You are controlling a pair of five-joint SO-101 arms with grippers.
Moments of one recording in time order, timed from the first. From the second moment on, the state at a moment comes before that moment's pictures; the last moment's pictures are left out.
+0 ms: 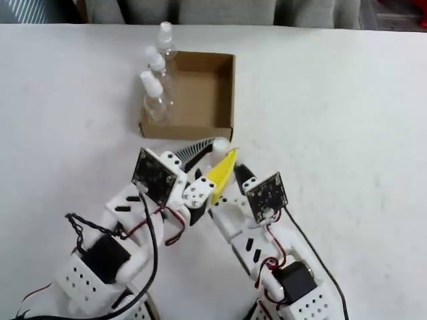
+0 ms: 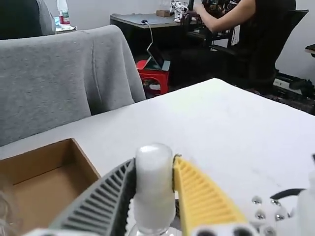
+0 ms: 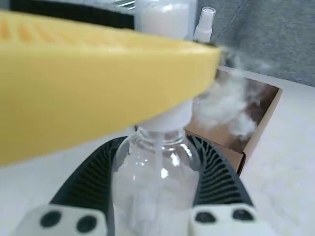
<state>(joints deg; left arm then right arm) 34.9 -71.7 65.7 26.2 4.2 -34.3 -102.1 90.4 28.1 0.3</state>
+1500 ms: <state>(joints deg) 31.0 -71.6 46.2 47.0 4.2 -34.1 -102.1 90.4 28.0 0.3</state>
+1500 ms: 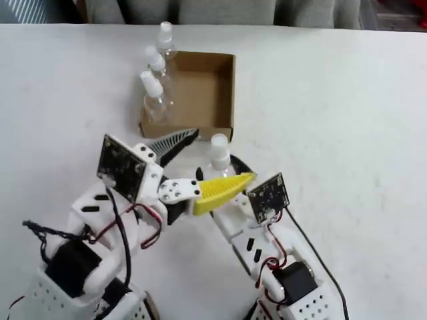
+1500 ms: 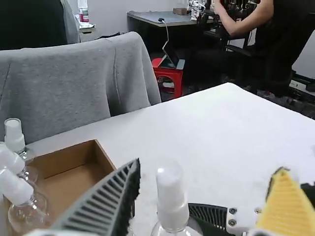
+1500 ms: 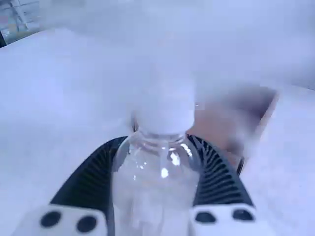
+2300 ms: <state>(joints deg) 5.8 -85.1 66.8 51.2 4.2 -27.5 -102.1 90.4 15.2 0.5</state>
